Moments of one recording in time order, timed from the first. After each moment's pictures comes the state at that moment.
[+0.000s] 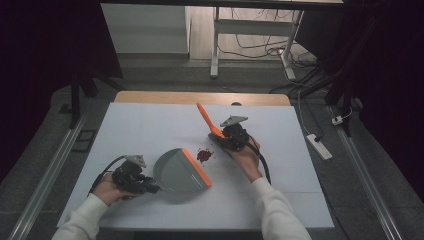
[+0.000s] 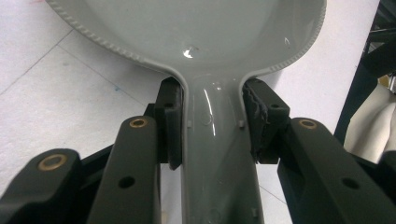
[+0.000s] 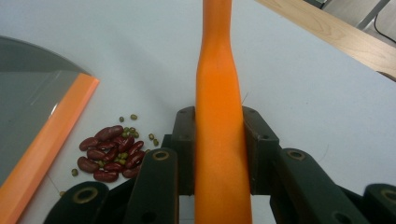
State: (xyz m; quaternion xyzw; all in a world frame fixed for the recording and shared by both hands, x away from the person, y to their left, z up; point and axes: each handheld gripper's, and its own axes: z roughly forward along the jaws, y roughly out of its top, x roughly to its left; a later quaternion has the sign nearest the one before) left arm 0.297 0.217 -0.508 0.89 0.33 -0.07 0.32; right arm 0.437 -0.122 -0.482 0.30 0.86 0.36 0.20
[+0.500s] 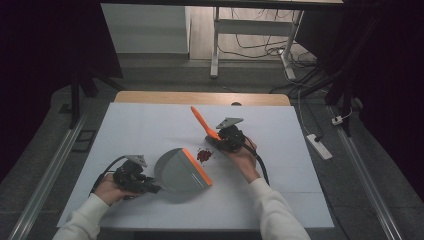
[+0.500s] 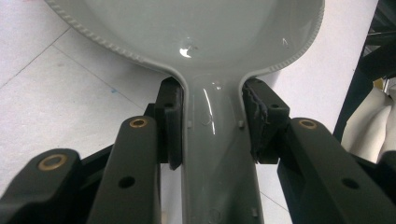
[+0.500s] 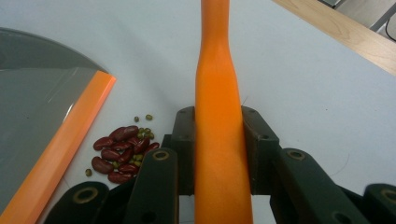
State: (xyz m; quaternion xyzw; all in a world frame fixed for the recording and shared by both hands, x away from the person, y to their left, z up) left arm 0.298 0.215 -0.509 0.89 0.33 -0.07 0.32; right arm 0.433 -0.111 -0.485 0.28 0.87 0.35 0.19
